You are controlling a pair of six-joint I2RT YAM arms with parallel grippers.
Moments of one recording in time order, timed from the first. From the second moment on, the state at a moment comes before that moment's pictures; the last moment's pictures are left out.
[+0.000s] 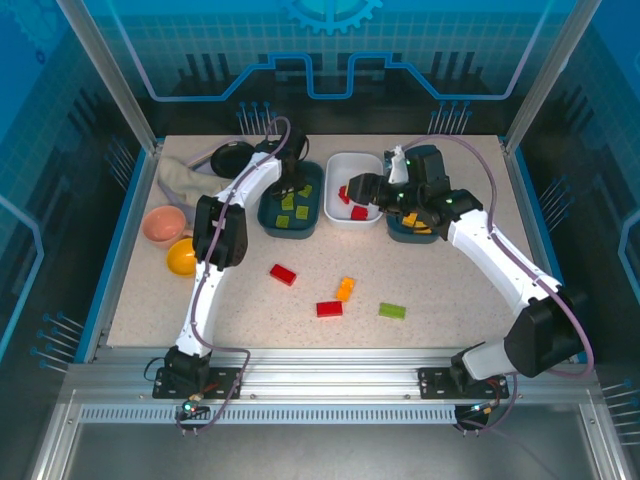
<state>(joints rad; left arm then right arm) -0.30 2.50 2.29 -1.02 -0.16 -0.68 0.39 1.43 1.25 -0.45 -0.43 0.64</state>
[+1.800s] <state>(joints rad) -0.55 0.96 0.94 -0.92 0.12 -0.86 0.80 1.87 1.19 -0.81 -0.06 1.16</state>
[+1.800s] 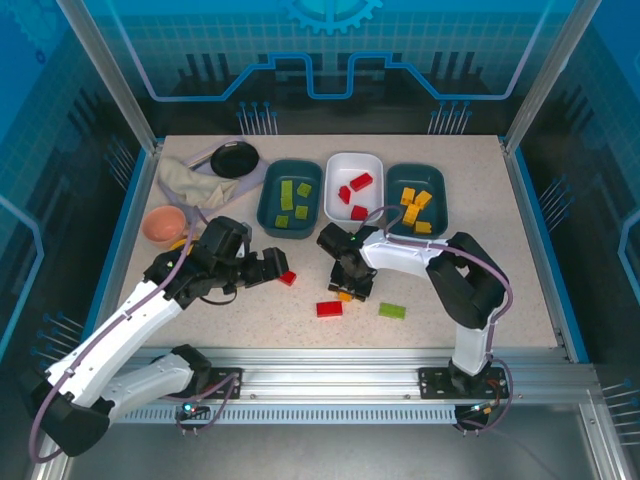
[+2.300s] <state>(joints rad) -0.55 1.17 1.07 -0.80 0.21 -0.84 0.51 1.64 1.39 -0.89 0.07 0.78</state>
